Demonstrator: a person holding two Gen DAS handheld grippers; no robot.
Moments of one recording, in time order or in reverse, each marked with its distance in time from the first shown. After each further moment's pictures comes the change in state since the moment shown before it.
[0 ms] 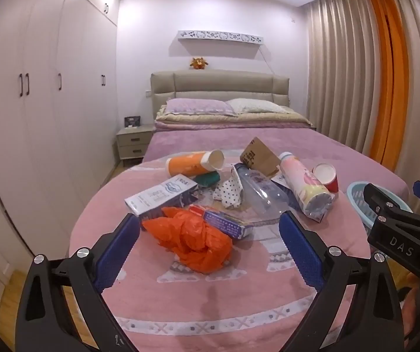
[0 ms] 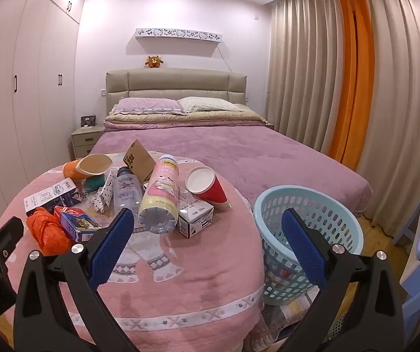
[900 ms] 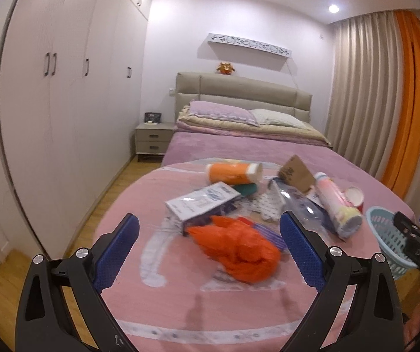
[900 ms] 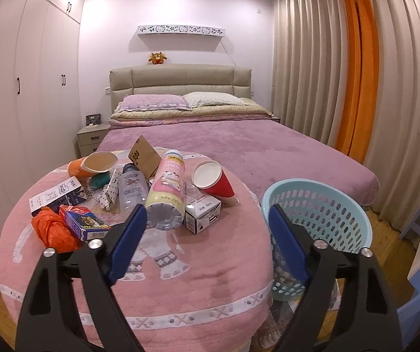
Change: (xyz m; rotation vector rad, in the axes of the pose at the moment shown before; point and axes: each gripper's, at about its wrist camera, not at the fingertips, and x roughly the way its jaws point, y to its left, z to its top) left arm 0.007 0.070 0.004 -0.131 -0.025 0.059; right arm 0.008 0.001 -0.002 0.018 0.035 0.043
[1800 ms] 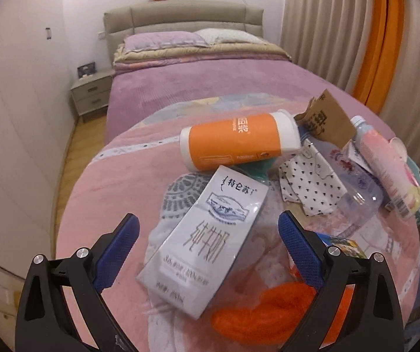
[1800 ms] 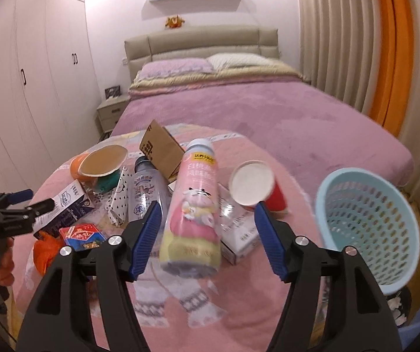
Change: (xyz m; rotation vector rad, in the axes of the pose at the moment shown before) left arm 0.212 0.012 0.040 0.260 0.410 -0.237; right arm 0.118 0.018 0.044 0.045 0.239 0.158
